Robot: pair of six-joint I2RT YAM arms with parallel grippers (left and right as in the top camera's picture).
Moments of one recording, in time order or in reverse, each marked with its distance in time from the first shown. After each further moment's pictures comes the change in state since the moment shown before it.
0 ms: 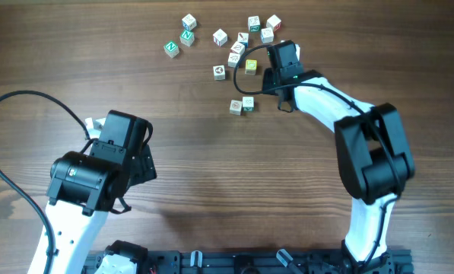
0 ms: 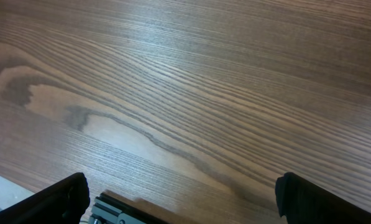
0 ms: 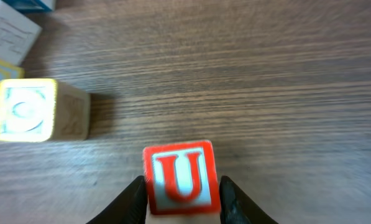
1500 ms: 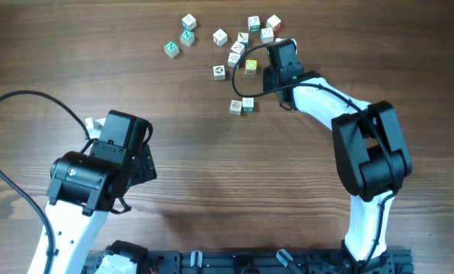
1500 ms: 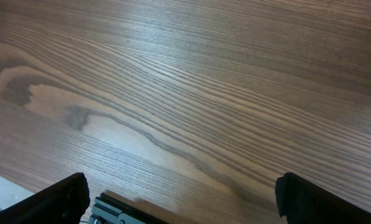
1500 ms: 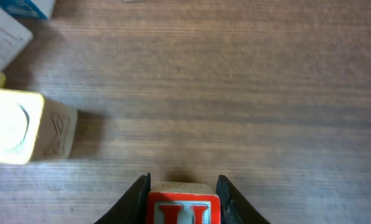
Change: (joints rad) left arm 0.000 0.000 0.000 0.000 0.000 0.000; right arm -0.003 0.039 0.002 0.079 0.056 -0.143
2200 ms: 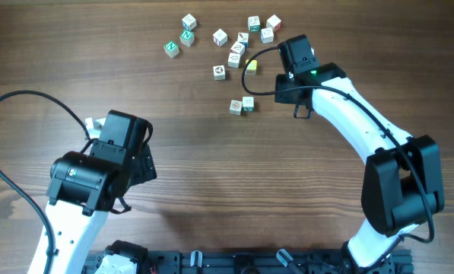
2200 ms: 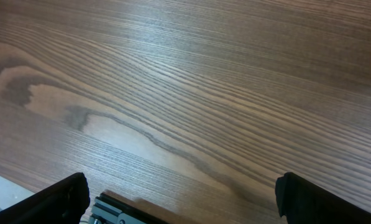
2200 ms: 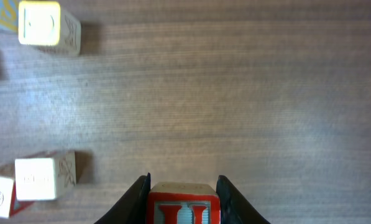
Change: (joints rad) left arm 0.000 0.000 0.000 0.000 0.000 0.000; right arm 0.000 -0.259 -0.002 -0.463 -0.048 0.112
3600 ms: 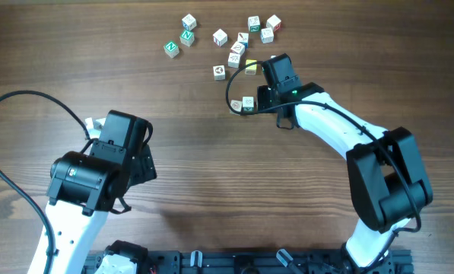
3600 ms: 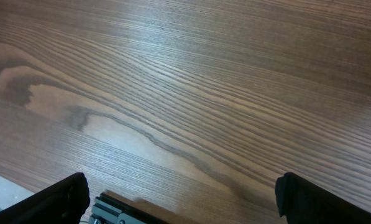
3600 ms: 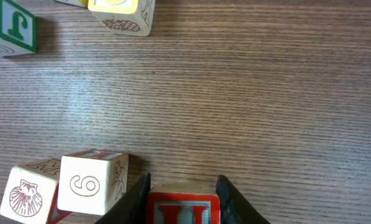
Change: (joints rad) left arm 0.000 0.000 0.000 0.000 0.000 0.000; right arm 0.079 0.049 -0.145 0.301 -0.070 -0.001
